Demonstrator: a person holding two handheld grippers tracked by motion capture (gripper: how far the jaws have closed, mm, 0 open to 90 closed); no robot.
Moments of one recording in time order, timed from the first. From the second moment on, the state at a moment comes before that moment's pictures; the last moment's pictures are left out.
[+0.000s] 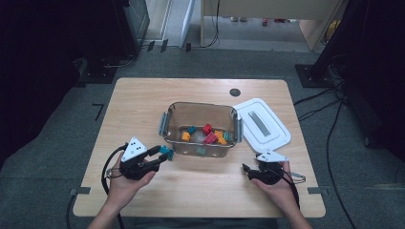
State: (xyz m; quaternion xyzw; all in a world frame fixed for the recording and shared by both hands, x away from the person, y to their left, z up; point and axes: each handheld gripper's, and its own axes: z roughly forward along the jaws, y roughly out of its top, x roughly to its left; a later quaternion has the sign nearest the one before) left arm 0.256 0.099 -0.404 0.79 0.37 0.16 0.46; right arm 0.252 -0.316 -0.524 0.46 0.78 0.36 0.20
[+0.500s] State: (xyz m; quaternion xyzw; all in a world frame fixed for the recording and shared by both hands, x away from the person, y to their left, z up) left arm 0.330 0.050 -0.383 0.80 0.37 0.15 0.45; right arm 0.252 -0.316 -0.524 0.46 0.78 0.36 0.20
